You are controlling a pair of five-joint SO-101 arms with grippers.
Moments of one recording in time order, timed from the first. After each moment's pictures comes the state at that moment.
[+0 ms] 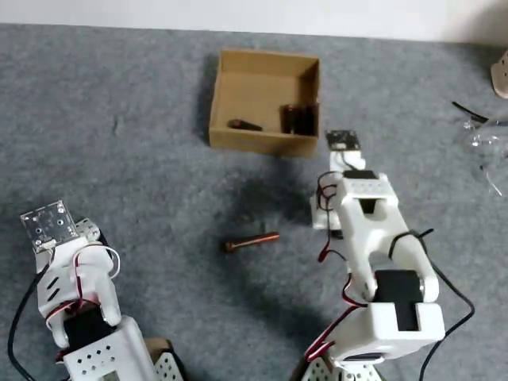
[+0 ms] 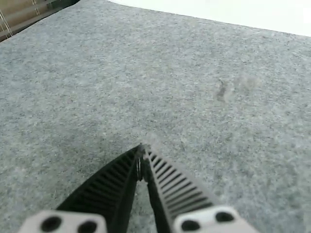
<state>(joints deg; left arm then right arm) -32.0 -104.2 95.3 40.0 1.7 -6.1 2.8 34.2 51.5 5.0</state>
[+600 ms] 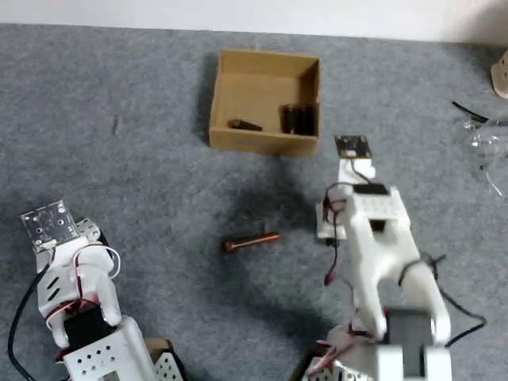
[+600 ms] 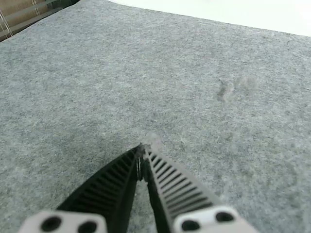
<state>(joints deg) -31.7 -104.2 95.3 40.0 1.7 -5.5 -14.2 45.1 52.1 5.0</state>
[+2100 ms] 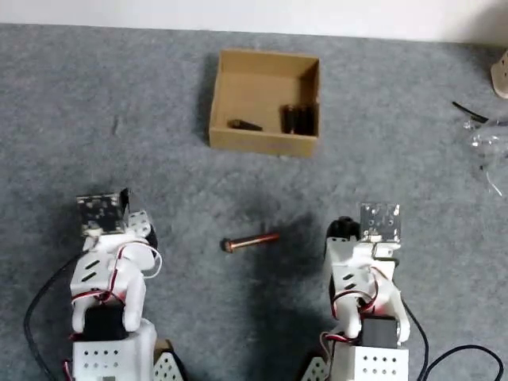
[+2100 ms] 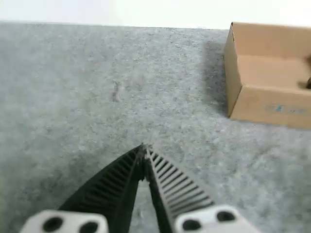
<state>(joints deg) -8.9 -104.2 92.9 40.1 10.7 -2.4 -104.4 95.7 49.1 5.0</state>
